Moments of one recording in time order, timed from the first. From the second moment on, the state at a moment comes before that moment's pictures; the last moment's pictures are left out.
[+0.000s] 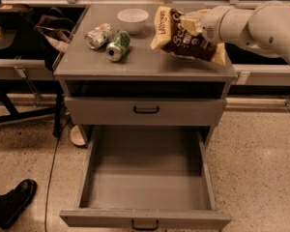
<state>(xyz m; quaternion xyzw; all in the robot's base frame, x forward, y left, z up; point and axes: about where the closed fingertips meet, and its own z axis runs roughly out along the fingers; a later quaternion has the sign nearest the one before) 0.771 -0.140 0.967 -0.33 0.70 0.12 0.62</state>
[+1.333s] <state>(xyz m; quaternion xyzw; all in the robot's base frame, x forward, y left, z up) 0.767 -0.143 0.980 -0.33 0.70 0.11 0.63</state>
